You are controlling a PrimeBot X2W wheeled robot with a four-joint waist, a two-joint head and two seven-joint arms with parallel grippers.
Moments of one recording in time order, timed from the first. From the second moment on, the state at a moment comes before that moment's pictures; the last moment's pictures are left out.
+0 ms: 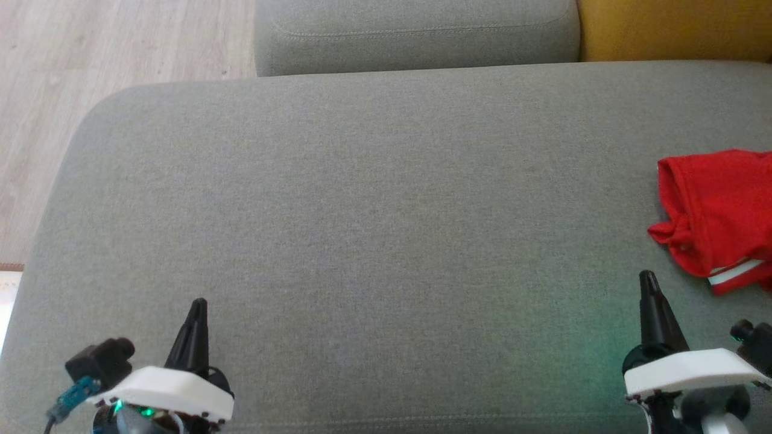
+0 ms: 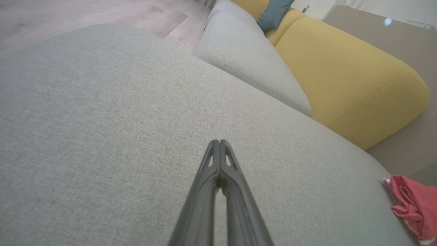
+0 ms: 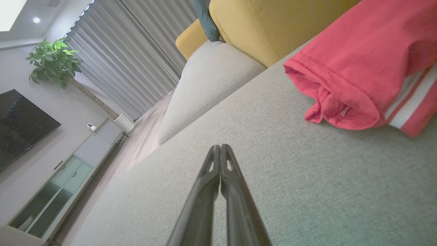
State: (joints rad) left arm 0.07 0.13 -0.15 0.20 -0.63 0.01 -0.14; right arm 0.07 -0.05 -0.04 0.16 0.65 0.13 -0.03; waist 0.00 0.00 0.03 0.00
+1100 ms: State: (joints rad) left arm 0.03 0.11 -0.08 0.23 -1.02 -0.05 -0.05; right arm 0.02 -0.05 -0.06 0.20 1.04 0.13 0.01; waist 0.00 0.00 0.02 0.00
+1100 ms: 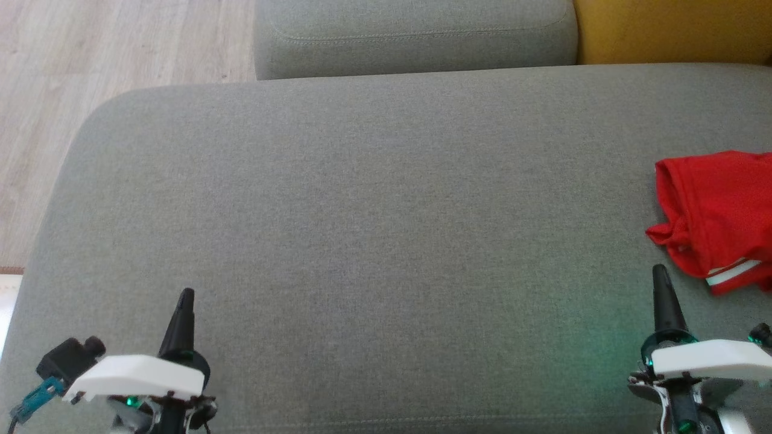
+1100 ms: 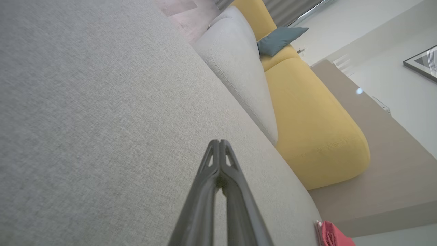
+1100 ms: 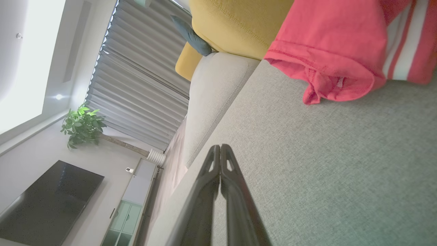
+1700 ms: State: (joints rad) left arm 0.01 0.09 -0.03 0.24 -1.21 -0.07 0.00; right arm 0.00 -0.05 -0.07 0.22 1.23 0.13 0.04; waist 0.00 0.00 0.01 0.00
